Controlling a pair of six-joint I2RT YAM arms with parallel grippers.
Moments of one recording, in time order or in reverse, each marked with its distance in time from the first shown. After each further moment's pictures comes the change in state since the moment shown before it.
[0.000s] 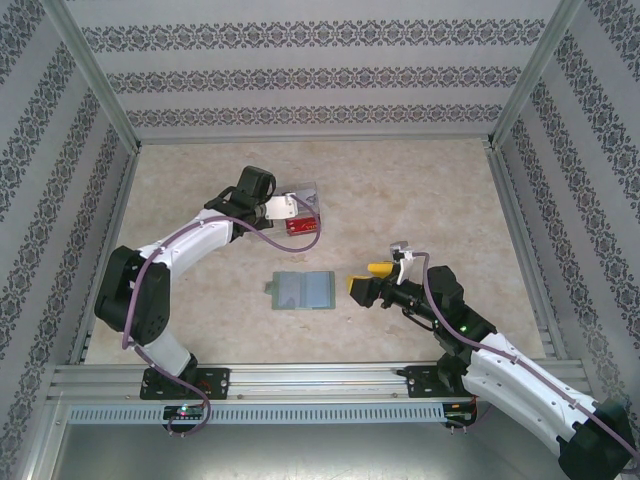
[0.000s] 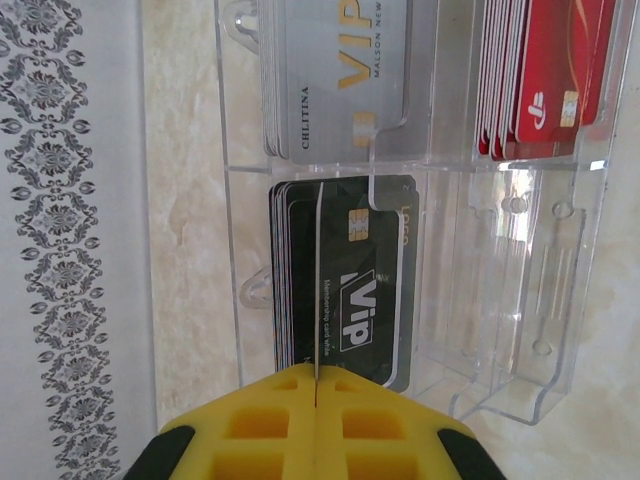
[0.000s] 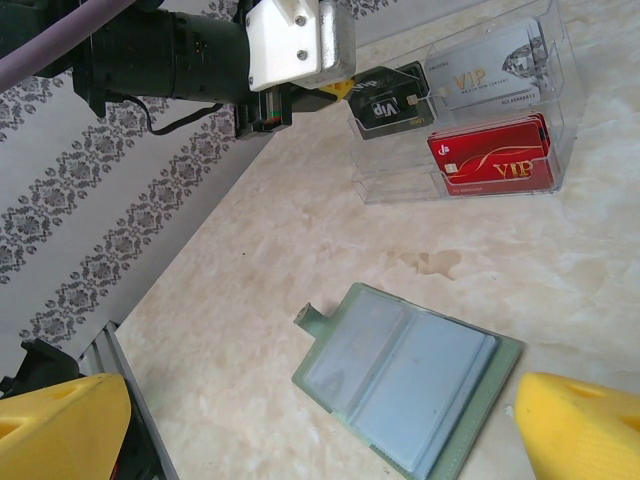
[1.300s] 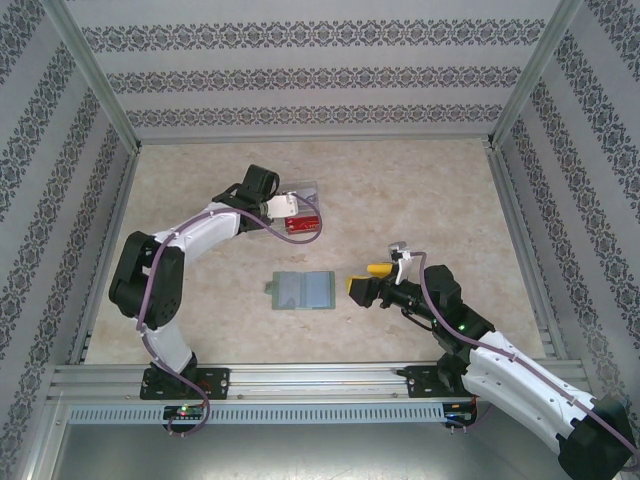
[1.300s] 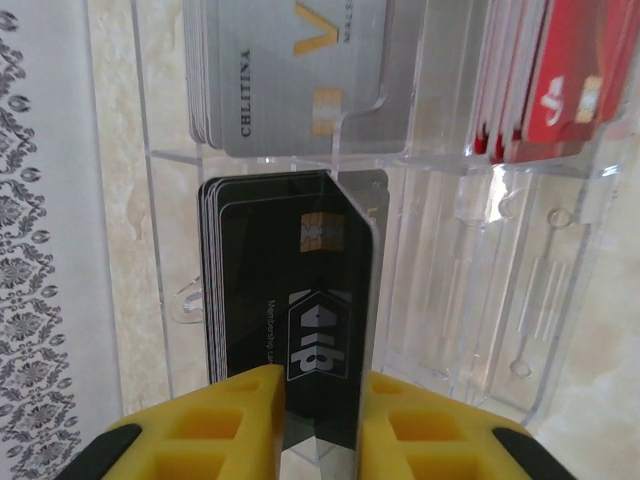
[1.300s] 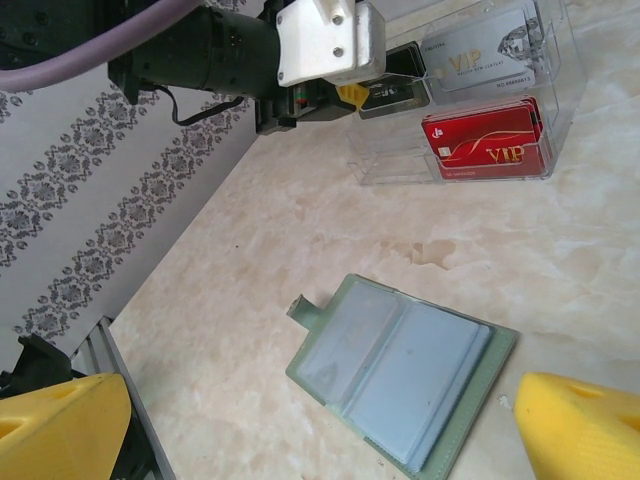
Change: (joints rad) left arm 0.023 0.120 0.060 -0.006 -0.015 -0.022; right arm 0.000 0.021 0.000 0.000 0.000 0.000
